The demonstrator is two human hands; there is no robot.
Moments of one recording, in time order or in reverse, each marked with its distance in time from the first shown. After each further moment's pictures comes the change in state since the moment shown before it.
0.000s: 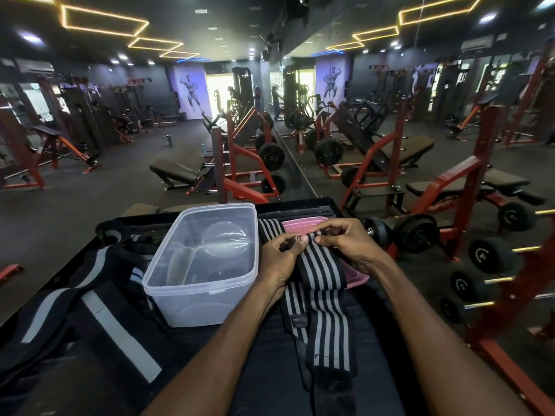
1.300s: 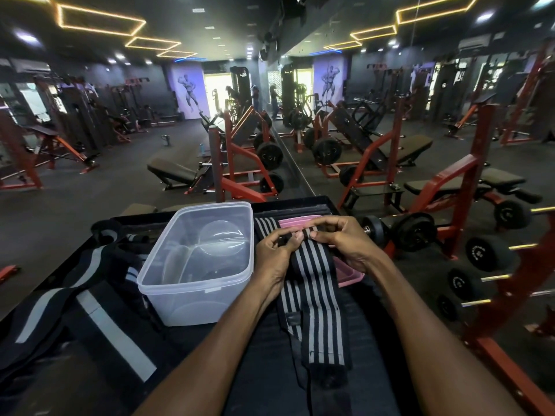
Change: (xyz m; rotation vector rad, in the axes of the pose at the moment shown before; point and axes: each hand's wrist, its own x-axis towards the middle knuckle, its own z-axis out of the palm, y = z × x) left_hand -0.003 0.003 0.002 -0.204 -0.026 0.002; right_hand -0.003 -0.004 0.000 0.105 -0.027 0.030
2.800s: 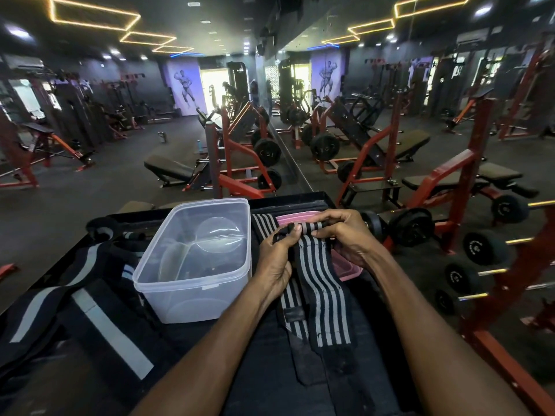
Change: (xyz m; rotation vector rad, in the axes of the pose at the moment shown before) left_hand -0.003 -0.003 0.009 -0.296 -0.092 -0.161; right_hand 0.000 -0.005 0.003 0.172 0.063 0.029
